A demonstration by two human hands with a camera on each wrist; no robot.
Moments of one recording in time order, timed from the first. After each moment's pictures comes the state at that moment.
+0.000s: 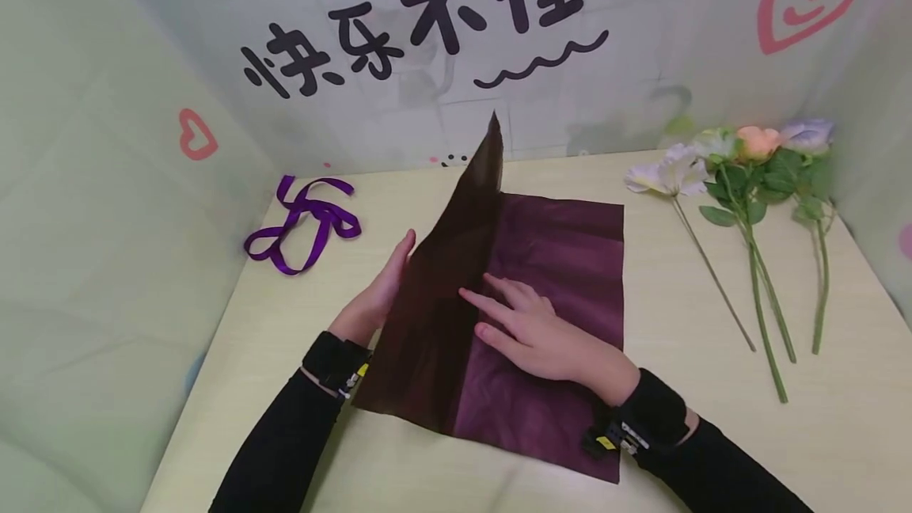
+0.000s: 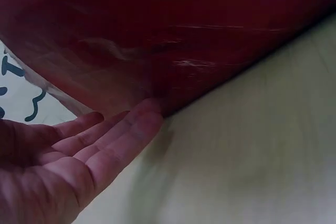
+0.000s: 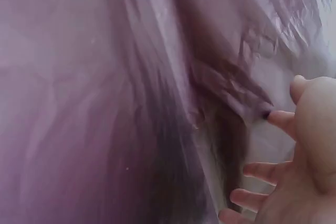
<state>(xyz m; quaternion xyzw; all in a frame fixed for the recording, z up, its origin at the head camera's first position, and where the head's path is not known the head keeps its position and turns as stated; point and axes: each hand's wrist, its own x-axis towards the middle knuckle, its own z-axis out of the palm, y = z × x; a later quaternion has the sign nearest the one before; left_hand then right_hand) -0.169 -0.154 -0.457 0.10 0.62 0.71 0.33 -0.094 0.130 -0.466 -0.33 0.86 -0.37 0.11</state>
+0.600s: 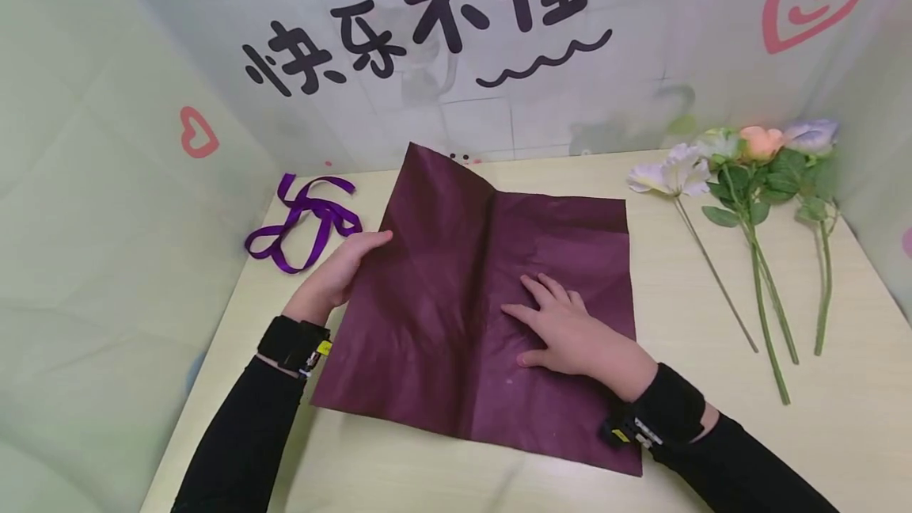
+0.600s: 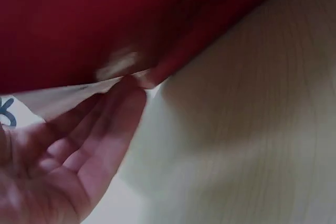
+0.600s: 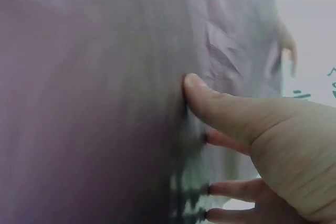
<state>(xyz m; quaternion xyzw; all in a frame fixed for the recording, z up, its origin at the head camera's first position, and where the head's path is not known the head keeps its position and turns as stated) -0.196 -0.220 -0.438 0.03 0.71 0.66 0.25 -0.099 0.154 -0.468 -0.33 0.91 -0.21 0.11</state>
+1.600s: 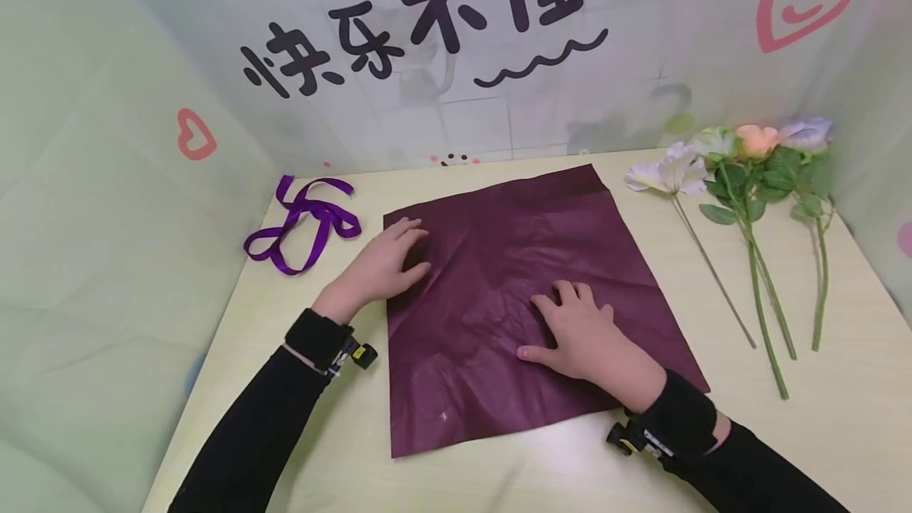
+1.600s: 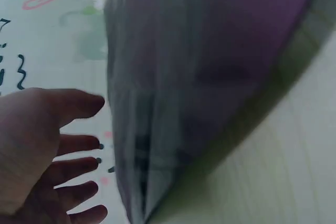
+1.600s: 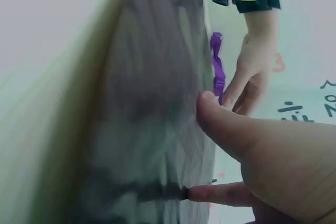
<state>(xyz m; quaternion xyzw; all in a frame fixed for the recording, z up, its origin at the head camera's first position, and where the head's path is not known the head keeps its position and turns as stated) -0.207 -0.185 -0.450 0.26 0.95 0.13 0.06 -0.084 0.155 -0.456 -0.20 0.96 -0.18 0.09</state>
